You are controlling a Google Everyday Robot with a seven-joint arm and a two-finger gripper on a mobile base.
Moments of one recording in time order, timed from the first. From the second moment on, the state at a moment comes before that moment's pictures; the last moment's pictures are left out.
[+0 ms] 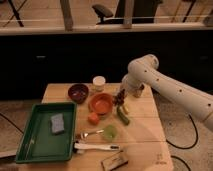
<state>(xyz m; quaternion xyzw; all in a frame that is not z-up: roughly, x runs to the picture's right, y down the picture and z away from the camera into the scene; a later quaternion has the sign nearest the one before) 0.115 0.028 0.798 -0.19 -0.16 -0.23 0.94</state>
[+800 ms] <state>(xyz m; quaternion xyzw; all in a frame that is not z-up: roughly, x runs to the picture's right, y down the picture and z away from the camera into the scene) 0.110 0.028 0.806 -0.19 -0.19 -0.26 0.93</state>
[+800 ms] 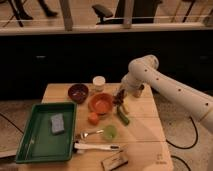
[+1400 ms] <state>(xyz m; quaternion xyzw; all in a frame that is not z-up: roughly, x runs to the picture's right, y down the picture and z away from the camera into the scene) 0.107 0.025 0.812 -0.19 -0.20 -0.27 0.92</state>
